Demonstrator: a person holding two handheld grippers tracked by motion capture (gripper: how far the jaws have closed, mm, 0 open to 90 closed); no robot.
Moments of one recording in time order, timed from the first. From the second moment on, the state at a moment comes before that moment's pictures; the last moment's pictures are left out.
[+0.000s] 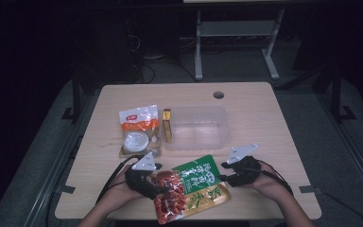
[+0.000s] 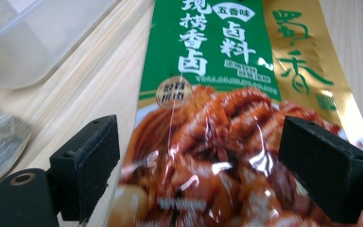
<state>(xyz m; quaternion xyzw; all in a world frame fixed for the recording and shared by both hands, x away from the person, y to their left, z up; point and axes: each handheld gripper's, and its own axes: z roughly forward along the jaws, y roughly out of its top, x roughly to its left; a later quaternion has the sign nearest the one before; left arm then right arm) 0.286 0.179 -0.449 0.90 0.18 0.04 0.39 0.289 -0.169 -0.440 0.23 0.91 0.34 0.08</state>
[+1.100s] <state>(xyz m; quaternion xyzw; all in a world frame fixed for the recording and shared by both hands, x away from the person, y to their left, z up) 0.300 0.148 -0.467 0.92 0.18 0.01 0.35 0.281 -0.192 -0.451 0.26 0.89 0.36 0.09</state>
